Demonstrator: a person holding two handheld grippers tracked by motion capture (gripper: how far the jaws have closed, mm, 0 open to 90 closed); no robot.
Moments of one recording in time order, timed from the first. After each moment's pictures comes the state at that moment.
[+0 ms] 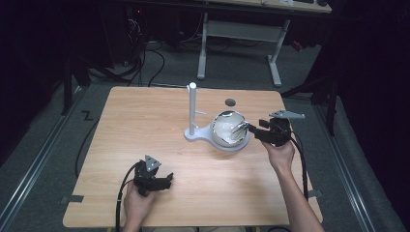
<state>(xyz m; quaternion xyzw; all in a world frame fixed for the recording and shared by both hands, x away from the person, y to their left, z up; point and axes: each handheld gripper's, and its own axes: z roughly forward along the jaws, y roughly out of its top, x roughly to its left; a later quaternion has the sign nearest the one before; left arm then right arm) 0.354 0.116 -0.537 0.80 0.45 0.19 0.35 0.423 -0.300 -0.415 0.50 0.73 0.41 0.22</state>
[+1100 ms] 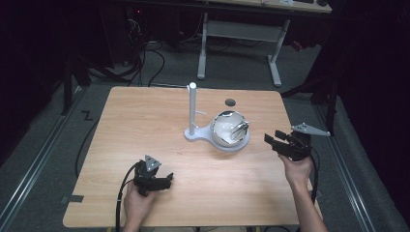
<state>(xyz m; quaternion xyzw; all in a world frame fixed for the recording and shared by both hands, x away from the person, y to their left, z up) 0.354 0.116 -0.538 0.80 0.45 0.19 0.35 0.374 -0.344 -0.421 0.52 0.70 0.44 0.23</state>
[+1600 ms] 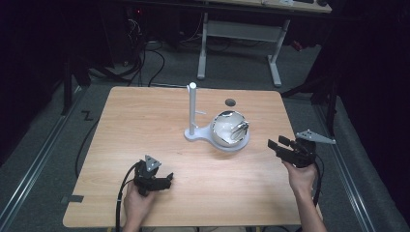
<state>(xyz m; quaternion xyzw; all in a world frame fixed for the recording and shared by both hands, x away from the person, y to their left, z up) 0.354 0.116 -0.538 0.80 0.45 0.19 0.35 0.355 -0.352 -0.427 0.52 0.69 0.44 0.23</state>
